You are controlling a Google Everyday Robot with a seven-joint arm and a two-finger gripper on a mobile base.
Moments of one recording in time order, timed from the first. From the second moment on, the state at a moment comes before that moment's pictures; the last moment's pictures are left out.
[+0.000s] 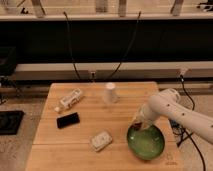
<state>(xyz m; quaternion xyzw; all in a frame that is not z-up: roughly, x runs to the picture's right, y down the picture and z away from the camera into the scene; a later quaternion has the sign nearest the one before) 0.178 0.196 0.765 -0.19 -0.25 -0.47 0.83</state>
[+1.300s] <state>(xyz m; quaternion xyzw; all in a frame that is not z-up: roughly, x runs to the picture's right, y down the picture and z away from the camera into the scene) 0.179 0.200 0.761 -0.19 -0.26 -0.46 0.82</state>
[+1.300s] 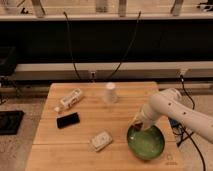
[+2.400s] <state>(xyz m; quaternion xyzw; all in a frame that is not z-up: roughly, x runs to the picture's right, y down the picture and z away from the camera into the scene) 0.180 0.200 0.759 -0.19 -0.27 -0.46 0.82</state>
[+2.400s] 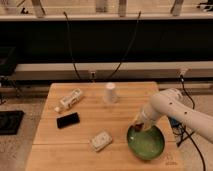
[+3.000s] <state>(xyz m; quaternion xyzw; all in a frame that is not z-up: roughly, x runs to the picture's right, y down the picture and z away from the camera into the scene) 0.181 0.200 0.757 -0.20 -0.28 -0.46 0.82</state>
